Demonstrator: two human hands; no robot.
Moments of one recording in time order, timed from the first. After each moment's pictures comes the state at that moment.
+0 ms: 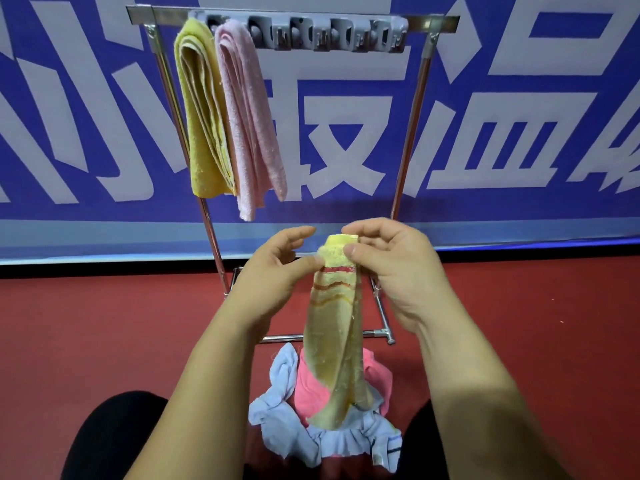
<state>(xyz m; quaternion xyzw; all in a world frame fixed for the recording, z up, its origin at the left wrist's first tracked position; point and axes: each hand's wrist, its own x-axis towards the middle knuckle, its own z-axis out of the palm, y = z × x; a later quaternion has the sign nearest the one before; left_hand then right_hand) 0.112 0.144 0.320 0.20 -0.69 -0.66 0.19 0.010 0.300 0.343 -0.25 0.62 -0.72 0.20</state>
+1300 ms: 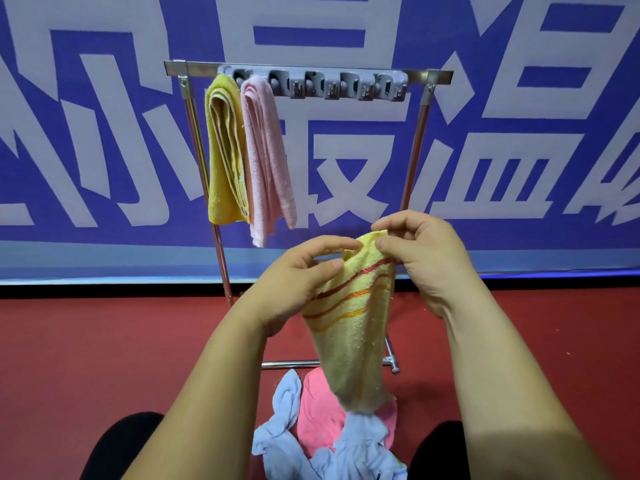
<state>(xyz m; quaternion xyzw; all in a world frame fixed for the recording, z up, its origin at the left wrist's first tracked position) 0.112 0.141 0.360 0.06 -0.74 -0.65 0.13 -0.019 0.310 0.390 -0.29 0.70 -0.64 0.09</state>
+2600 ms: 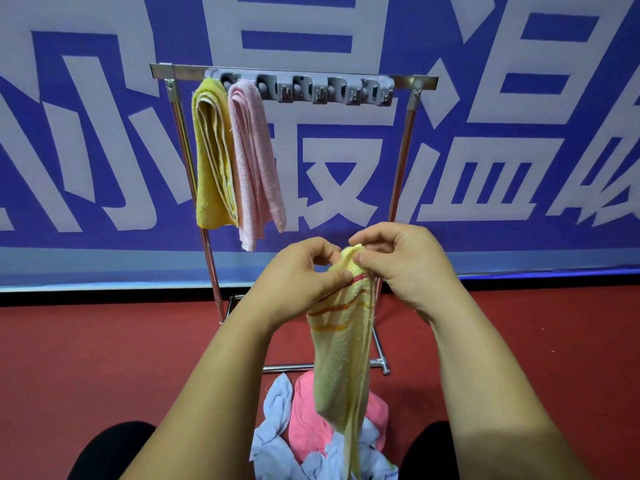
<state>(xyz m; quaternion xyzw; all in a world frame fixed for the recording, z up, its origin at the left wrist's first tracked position) 0.095 0.150 0.367 0.11 -0.85 -0.49 0.18 -0.009 0.315 0.395 -0.34 0.77 -0.54 0.07</state>
